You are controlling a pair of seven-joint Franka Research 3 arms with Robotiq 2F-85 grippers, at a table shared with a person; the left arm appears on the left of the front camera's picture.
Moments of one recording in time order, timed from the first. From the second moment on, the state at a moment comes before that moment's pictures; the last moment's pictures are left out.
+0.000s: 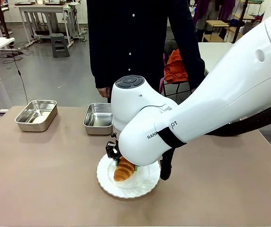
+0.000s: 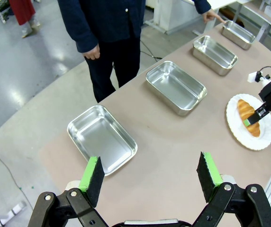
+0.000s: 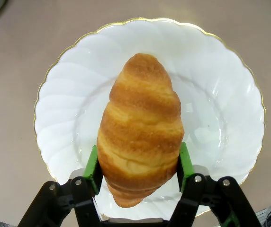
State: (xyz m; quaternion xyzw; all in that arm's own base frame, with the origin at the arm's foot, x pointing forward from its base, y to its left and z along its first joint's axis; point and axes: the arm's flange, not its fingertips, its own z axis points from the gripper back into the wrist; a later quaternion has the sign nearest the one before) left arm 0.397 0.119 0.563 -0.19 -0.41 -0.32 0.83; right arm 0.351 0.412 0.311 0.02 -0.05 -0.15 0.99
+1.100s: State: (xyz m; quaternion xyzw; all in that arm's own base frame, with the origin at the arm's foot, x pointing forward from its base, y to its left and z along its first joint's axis) left arm 0.397 0.119 0.563 -0.19 -0.41 -0.32 0.83; right arm 0.358 0.407 0.339 0.03 -0.07 -0.15 0.99
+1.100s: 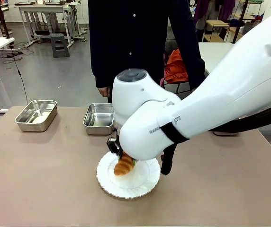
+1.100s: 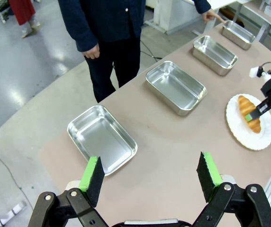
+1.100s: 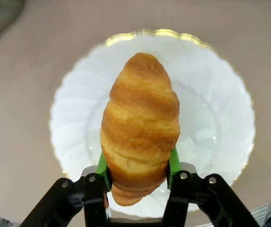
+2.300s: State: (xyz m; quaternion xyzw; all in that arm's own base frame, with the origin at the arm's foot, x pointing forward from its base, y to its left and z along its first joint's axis) left arm 0.397 0.119 0.563 -0.19 -0.41 -0.32 0.83; right arm 0.426 0.217 0.512 -0.01 -0.11 0.20 0.97
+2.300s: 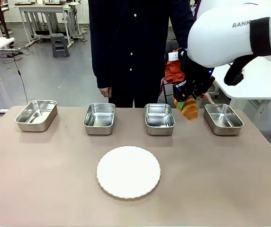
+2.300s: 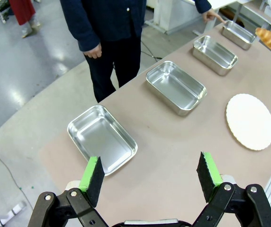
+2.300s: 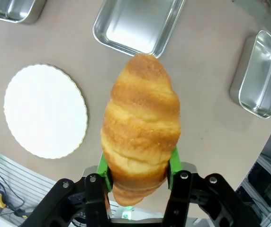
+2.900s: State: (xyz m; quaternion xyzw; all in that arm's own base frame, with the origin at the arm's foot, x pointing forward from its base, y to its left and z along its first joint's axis) left arm 0.397 0.119 0.563 -0.19 -0.41 -0.32 0.83; right arm 0.472 0.157 0.508 -0.01 -0.10 0.19 0.98
